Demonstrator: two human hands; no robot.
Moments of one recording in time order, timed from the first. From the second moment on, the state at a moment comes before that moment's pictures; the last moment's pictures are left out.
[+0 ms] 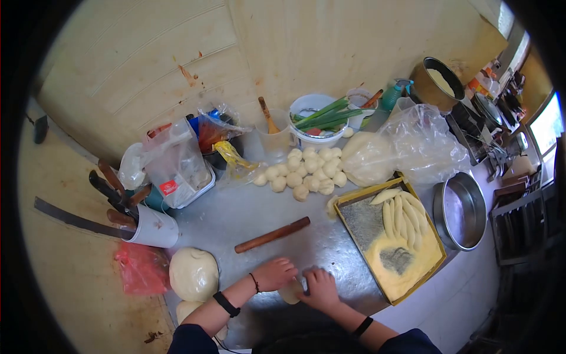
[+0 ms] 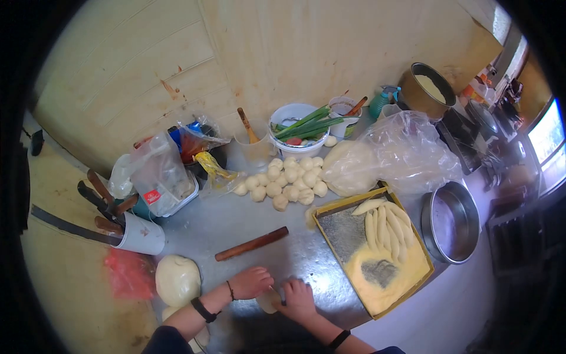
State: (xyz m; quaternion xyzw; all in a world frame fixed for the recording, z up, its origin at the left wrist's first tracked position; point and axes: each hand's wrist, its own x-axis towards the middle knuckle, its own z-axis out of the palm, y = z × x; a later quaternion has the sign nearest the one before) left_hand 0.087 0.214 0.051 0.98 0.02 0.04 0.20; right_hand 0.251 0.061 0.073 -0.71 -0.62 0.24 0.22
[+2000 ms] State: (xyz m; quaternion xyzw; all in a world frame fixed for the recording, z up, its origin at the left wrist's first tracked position) left_hand -0.034 0.014 0.046 0.91 0.37 0.05 0.17; right_hand 0.283 0.178 0.098 -0.61 -0.77 0.04 0.18
